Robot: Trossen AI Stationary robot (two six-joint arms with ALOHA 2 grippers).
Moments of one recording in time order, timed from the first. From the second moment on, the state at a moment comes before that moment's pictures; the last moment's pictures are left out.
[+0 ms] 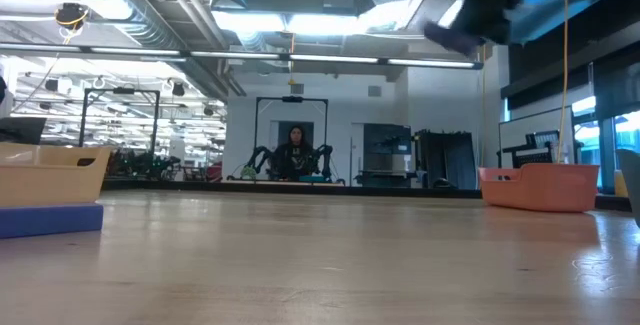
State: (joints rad) left arm -0.04 0.71 0.66 0.22 -0.30 -0.36; right arm -0.09 1.05 0.99 -0.73 0.10 0.43
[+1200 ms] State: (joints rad) left arm -0.04 0.71 0.66 0.22 -0.33 -0.37; right arm -0.53 1.16 0.55 -0.76 0.14 0.68
